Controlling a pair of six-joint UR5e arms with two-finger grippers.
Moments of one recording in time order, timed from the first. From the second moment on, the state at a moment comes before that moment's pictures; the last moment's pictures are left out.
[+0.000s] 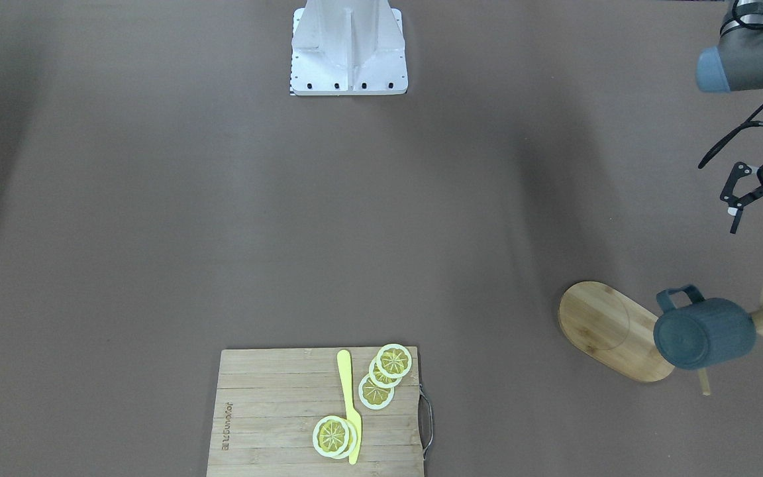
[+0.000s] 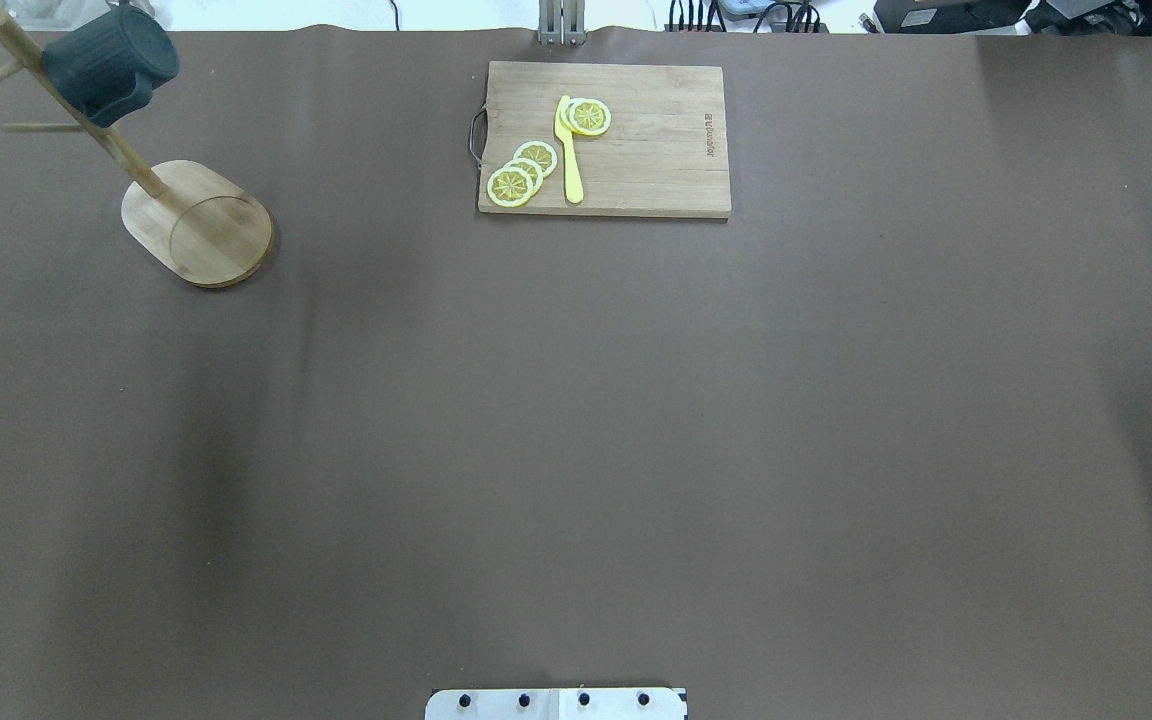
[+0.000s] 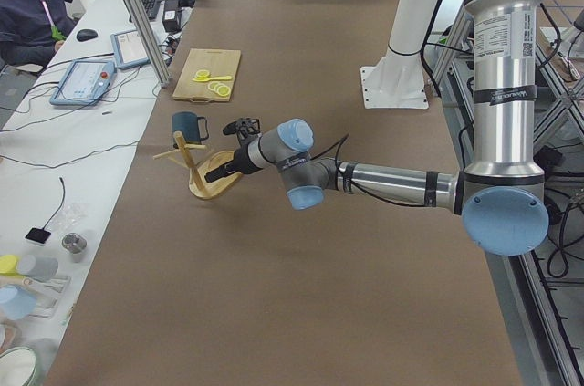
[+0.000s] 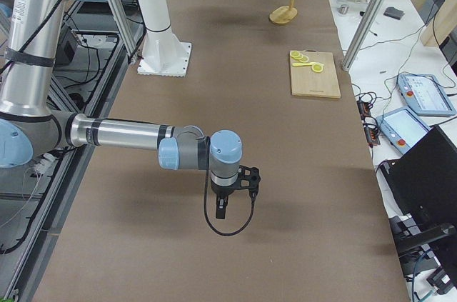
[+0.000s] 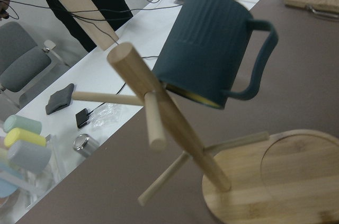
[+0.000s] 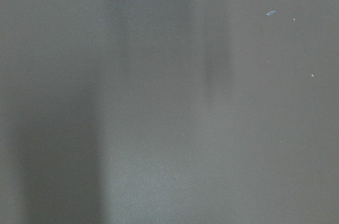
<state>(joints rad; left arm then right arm) -1.14 -1.47 -1.68 -2.65 -1.75 -0.09 1.51 -1.83 1.76 -1.49 2.24 0.09</state>
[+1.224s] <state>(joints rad) -1.51 -1.42 -1.69 -1.86 -2.21 0.07 1.51 -1.84 1.75 -1.49 2.24 0.09</state>
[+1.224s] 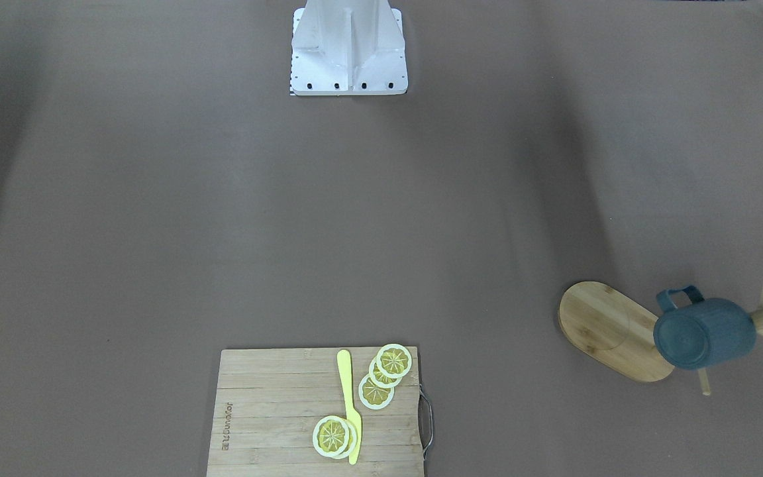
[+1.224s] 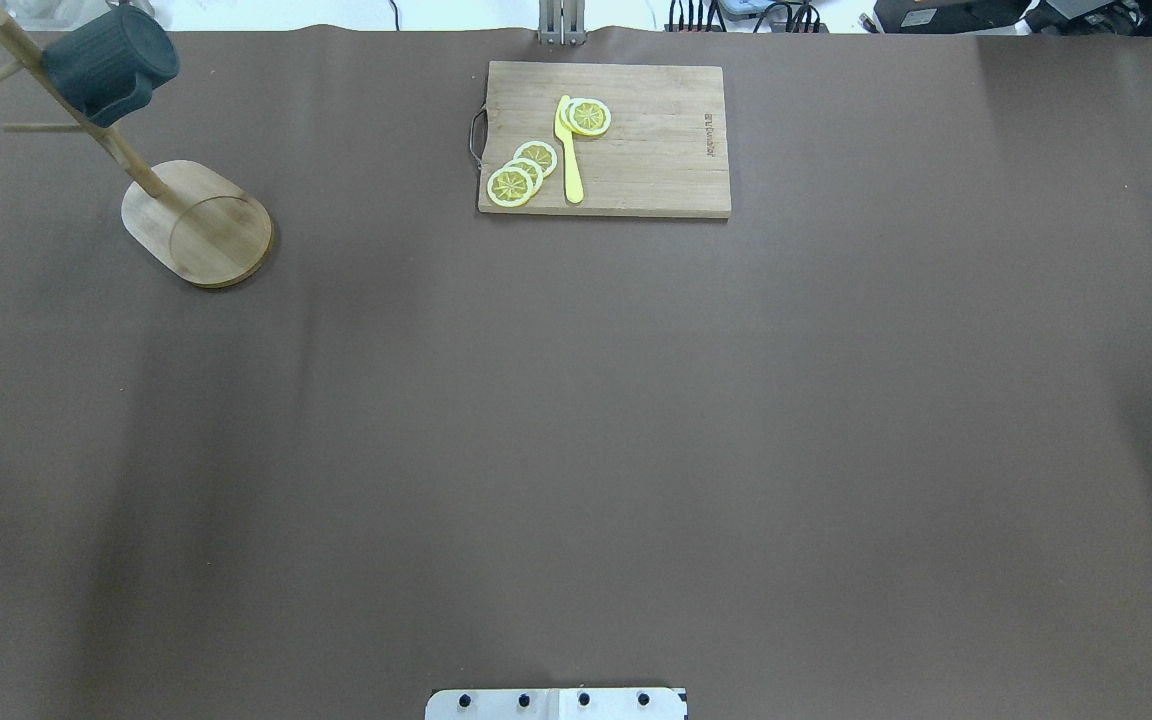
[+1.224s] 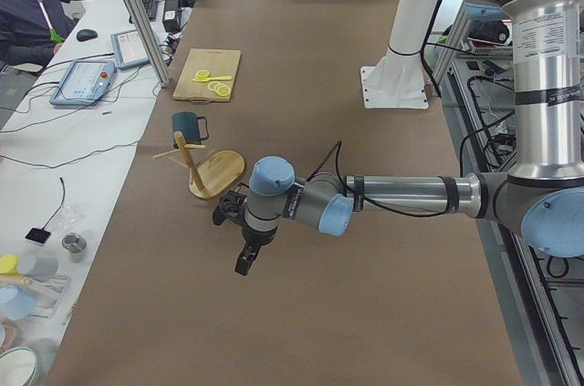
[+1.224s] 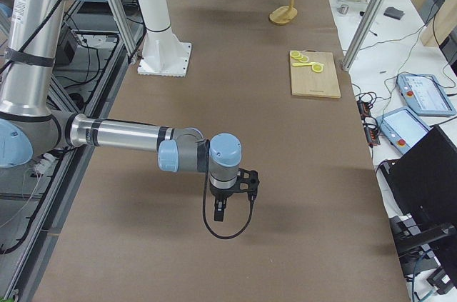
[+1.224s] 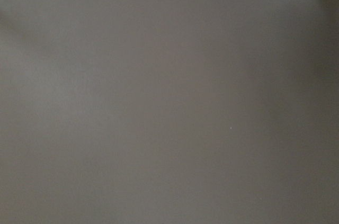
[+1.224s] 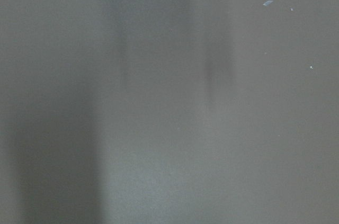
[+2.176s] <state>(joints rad) -1.53 -1.44 -1.80 -1.50 -2.25 0.07 1.51 -1.82 1.59 -1.26 2.26 0.09</state>
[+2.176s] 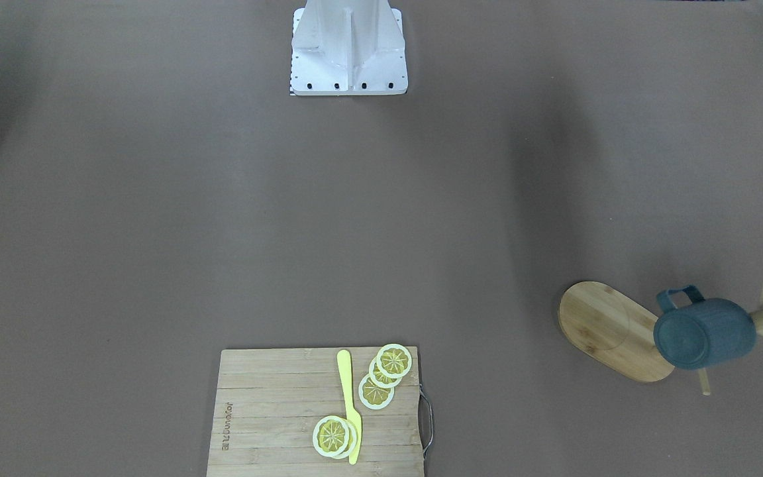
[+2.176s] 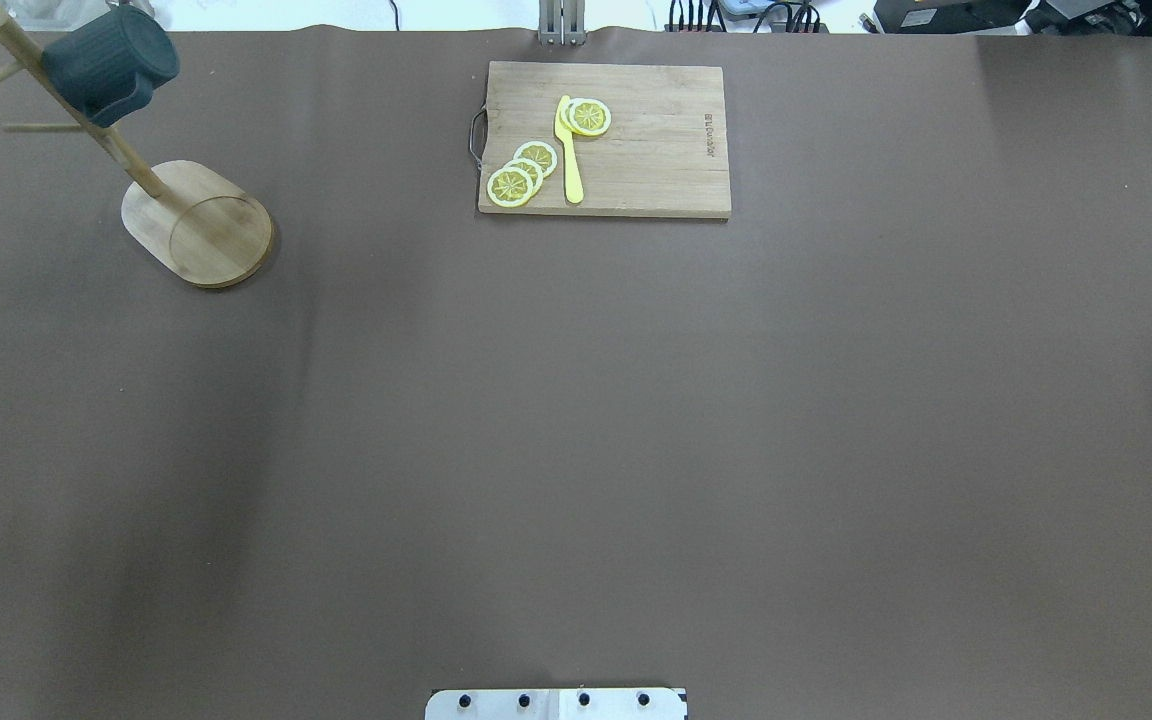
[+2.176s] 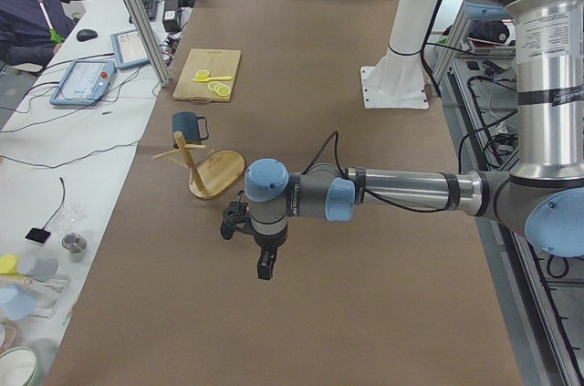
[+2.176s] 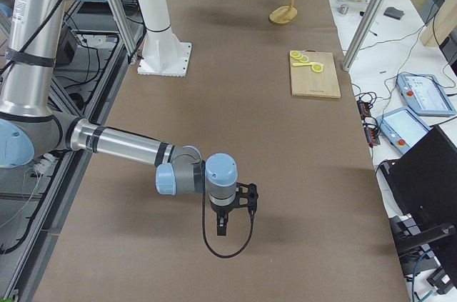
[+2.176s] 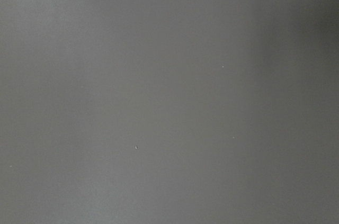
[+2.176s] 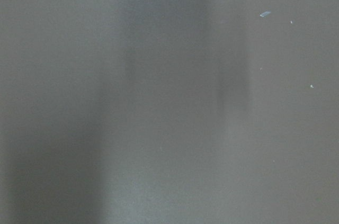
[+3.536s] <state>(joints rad) -1.52 -1.44 -1.79 -1.54 -2.25 0.07 1.52 -1.81 1.62 -1.26 2.34 0.08</state>
